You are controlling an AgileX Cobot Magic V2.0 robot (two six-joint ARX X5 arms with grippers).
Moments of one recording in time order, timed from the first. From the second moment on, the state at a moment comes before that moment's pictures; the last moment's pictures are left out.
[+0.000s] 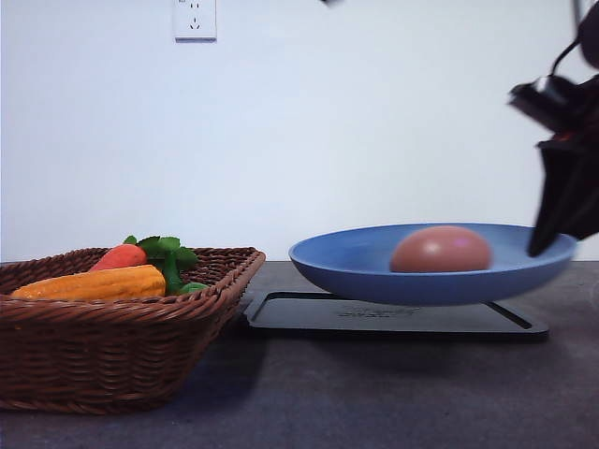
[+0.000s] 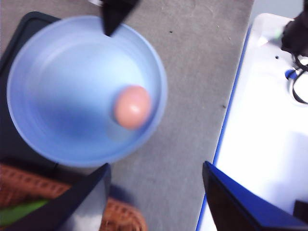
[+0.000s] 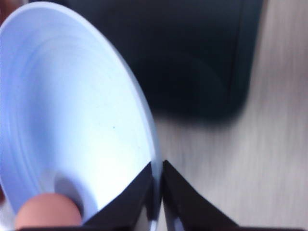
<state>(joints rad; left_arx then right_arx) -1.07 1.41 1.53 -1.05 0.06 0.19 0.10 1.45 0.95 -0.65 -0.52 0.23</state>
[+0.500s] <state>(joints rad) -1.05 1.18 1.53 -1.18 -0.11 0.12 0.08 1.86 1.27 -0.61 -0.52 0.23</state>
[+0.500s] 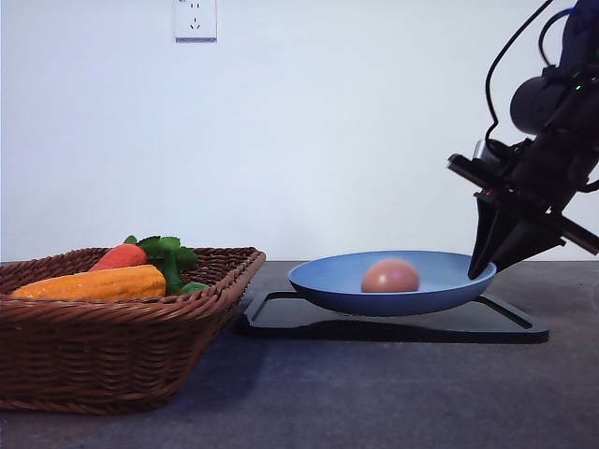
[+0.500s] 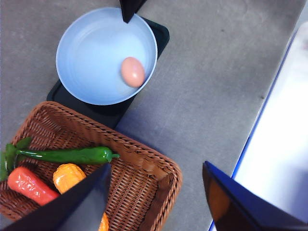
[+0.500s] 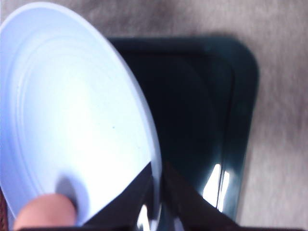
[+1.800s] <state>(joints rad) -0.70 1.29 1.48 -1.02 -0.16 0.15 0.12 1.38 1.37 -0.89 -0.34 0.06</state>
